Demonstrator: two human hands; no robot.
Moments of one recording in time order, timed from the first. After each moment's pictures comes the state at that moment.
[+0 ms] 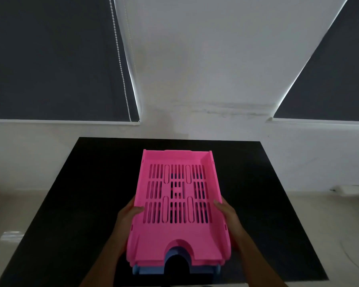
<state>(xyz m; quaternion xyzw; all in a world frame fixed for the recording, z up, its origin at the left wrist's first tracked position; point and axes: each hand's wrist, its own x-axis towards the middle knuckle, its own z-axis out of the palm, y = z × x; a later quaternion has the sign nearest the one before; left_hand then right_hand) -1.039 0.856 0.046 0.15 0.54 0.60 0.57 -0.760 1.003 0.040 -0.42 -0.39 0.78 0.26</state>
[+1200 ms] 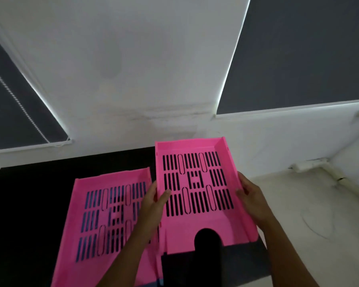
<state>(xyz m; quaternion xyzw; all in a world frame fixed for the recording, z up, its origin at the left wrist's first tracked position) -0.850 1.040 0.083 0.33 0.63 0.50 0.49 -0.565 1.129 0.096 -0.54 -0.65 0.44 0.31</state>
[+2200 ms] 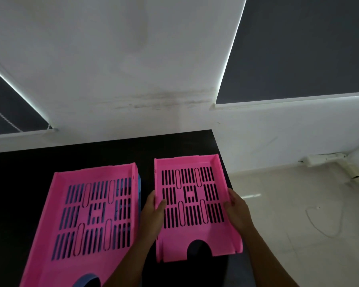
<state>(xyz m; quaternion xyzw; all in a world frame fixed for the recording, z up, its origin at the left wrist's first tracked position) -0.793 1.079 0.005 0.21 0.74 0.41 0.49 -0.552 1.167 0.015 -0.65 -0.59 0.44 0.18</state>
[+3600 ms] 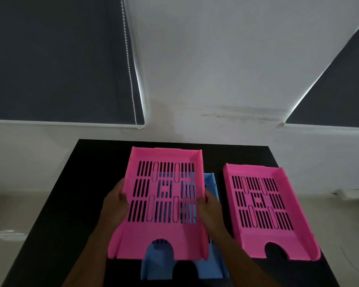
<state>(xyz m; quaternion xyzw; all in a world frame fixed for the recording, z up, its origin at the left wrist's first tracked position) -1.121 0.904 0.066 0.32 0.79 0.41 0.32 -0.881 1.011 0.052 -0.57 -0.60 0.51 0.25</state>
